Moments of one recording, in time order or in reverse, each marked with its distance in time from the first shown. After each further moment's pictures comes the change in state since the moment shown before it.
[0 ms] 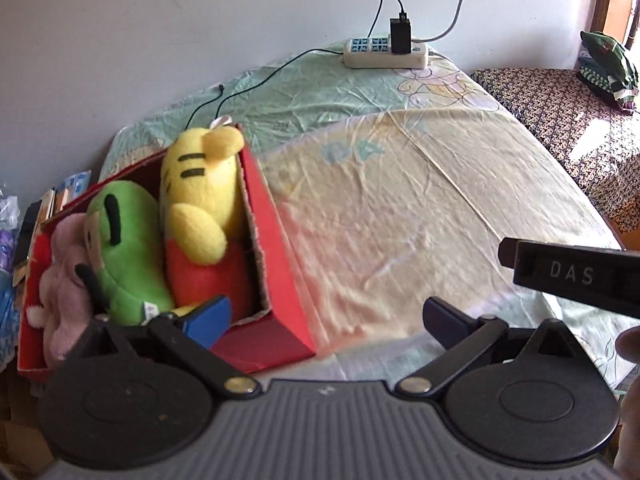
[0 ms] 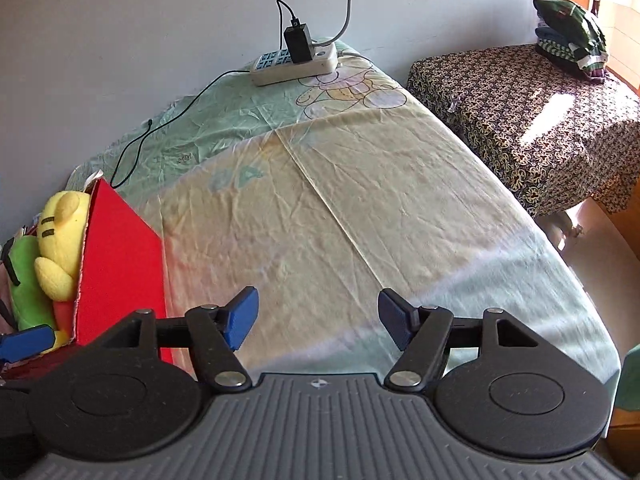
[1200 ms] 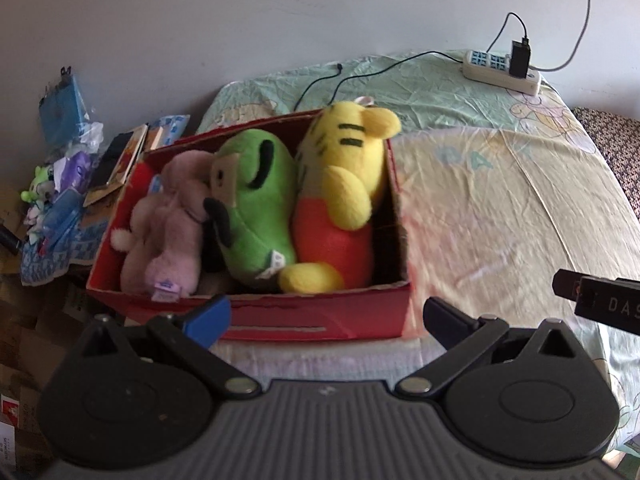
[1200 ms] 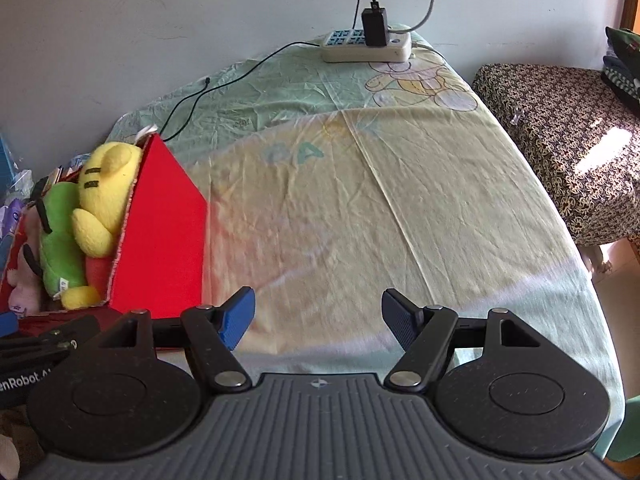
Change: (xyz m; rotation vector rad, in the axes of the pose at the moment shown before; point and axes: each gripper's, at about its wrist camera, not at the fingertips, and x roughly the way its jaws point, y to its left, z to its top) left arm -0.029 0.064 -0.015 -0.250 0.031 0.201; right arm -0.002 0.036 0.007 -0.177 0.067 0.114
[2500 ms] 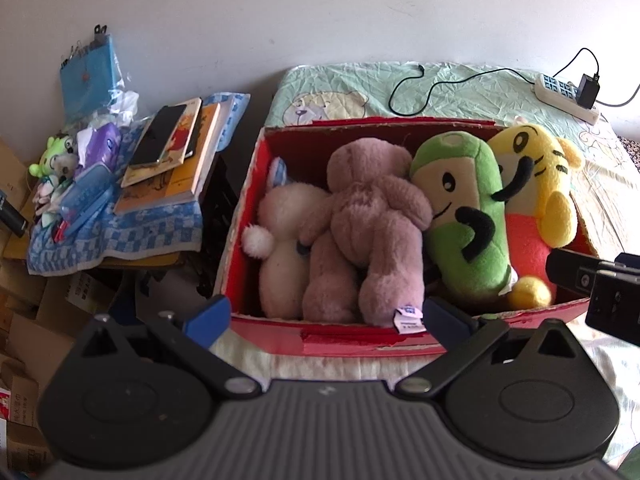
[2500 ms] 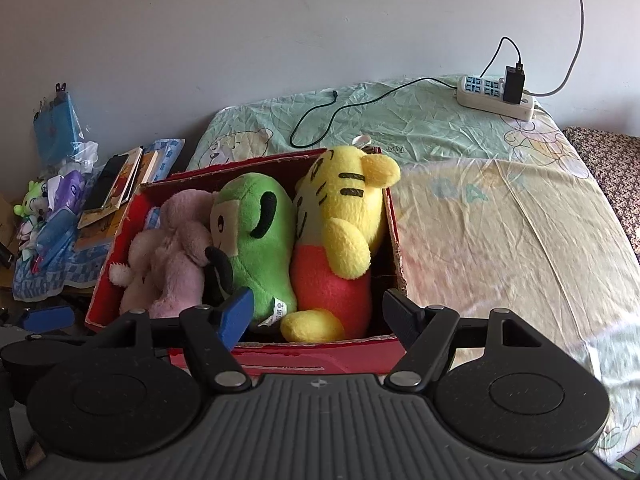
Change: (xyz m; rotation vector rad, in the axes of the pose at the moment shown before) left arm 0.033 0.167 0.002 -0.054 0.015 -0.032; right arm -0.005 0.184 -0.002 -0.134 -0.062 0.059
